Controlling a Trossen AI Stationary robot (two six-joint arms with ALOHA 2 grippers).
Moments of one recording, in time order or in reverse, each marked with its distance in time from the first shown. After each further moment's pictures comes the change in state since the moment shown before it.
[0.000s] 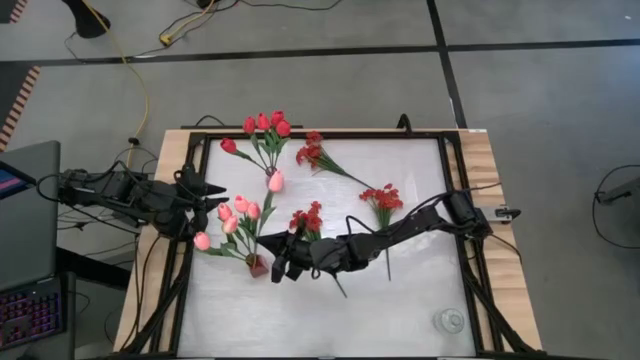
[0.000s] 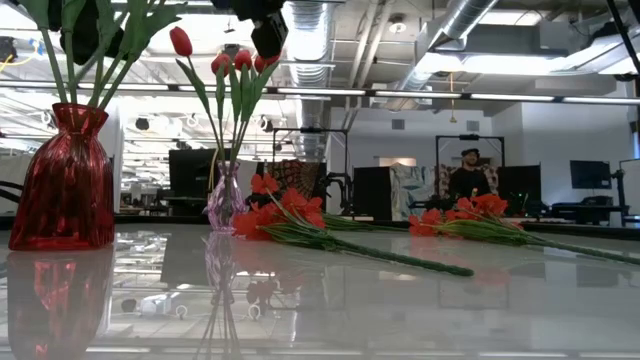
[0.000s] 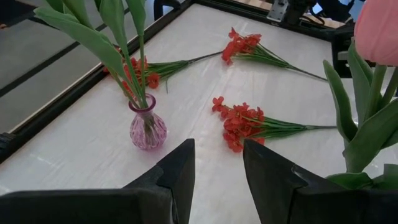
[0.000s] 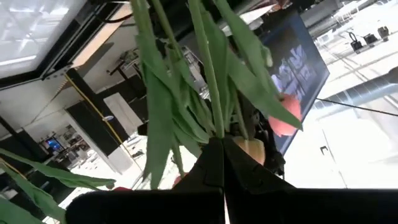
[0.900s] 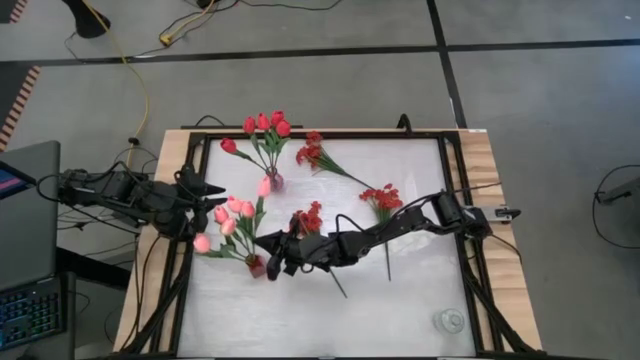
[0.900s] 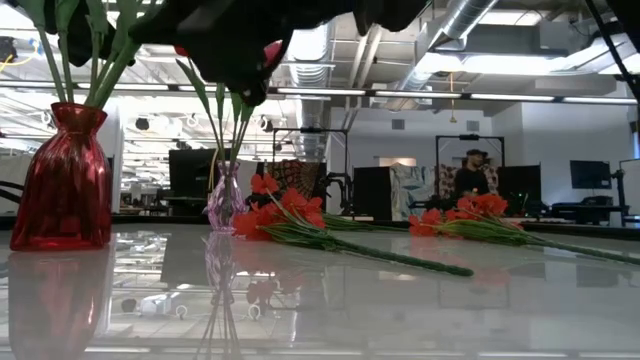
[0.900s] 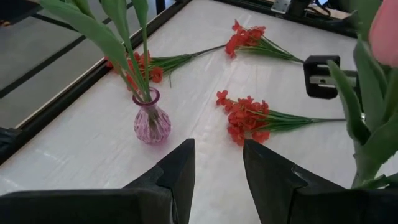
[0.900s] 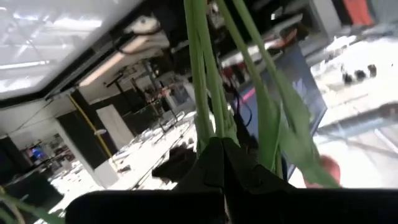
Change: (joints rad) left arm 0.000 0.000 -0.001 -0.029 -0.001 0.001; right arm -0.042 0.097 0.004 0.012 -0.109 -0.045
